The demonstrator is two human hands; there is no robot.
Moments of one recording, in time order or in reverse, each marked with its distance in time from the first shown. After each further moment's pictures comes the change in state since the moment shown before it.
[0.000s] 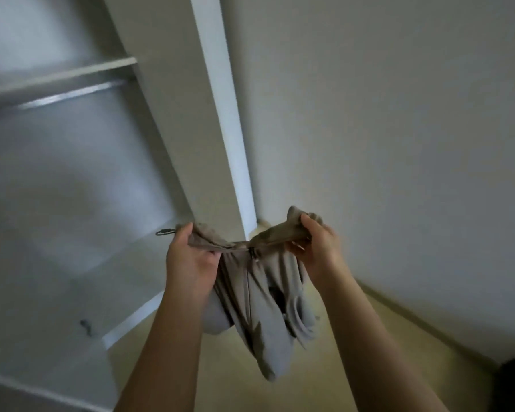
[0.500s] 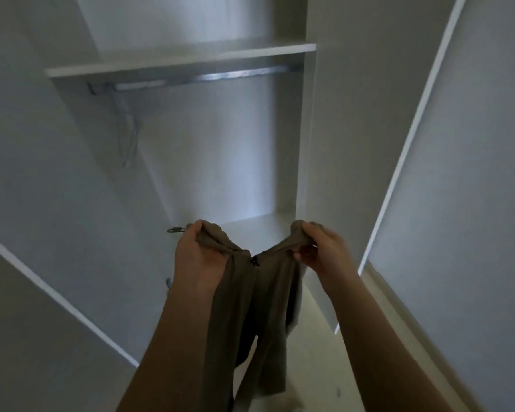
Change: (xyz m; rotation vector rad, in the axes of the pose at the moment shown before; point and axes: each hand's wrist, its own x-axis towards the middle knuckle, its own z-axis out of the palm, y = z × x) left_hand 0.161 0.164 -0.101 -0.198 0.279 0.236; right_hand 0.153 0.117 0.247 -0.415 -0.481 0.147
